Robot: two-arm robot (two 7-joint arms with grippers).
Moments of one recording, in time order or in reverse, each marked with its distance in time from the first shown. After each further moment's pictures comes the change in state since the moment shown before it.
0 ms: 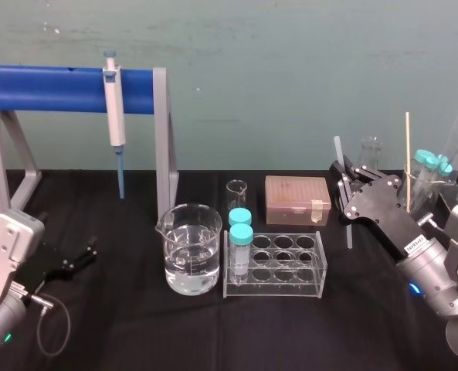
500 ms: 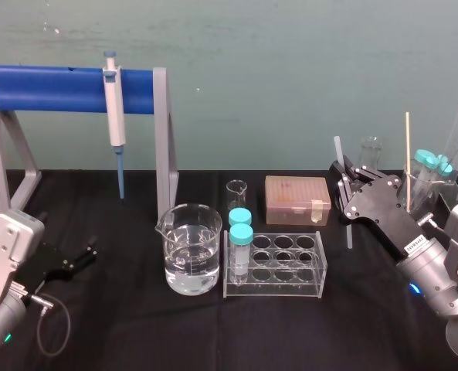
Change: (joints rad) left arm 0.000 0.000 0.000 0.000 0.000 0.000 0.000; right arm 0.000 0.000 0.000 0.000 0.000 0.000 0.000
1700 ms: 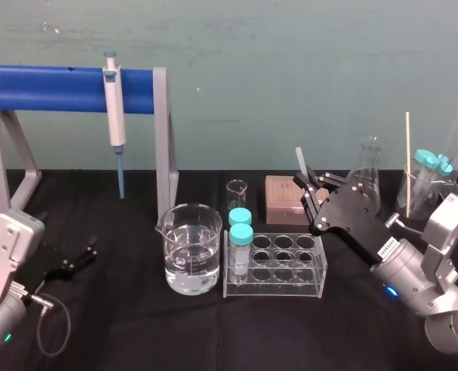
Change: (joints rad) left arm 0.000 0.000 0.000 0.000 0.000 0.000 0.000; right arm 0.054 -0.020 -0.067 0.062 0.082 -0.034 0.170
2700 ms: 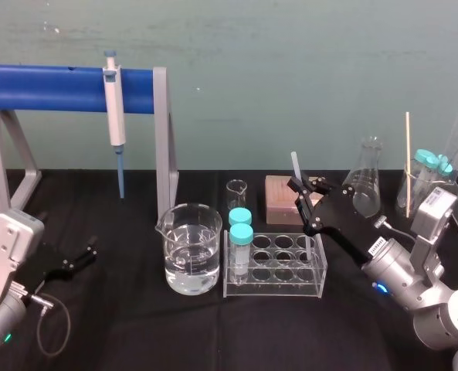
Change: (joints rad) left arm 0.000 0.000 0.000 0.000 0.000 0.000 0.000; right arm 0.116 -0.049 -0.018 0.238 0.104 -0.013 0.116
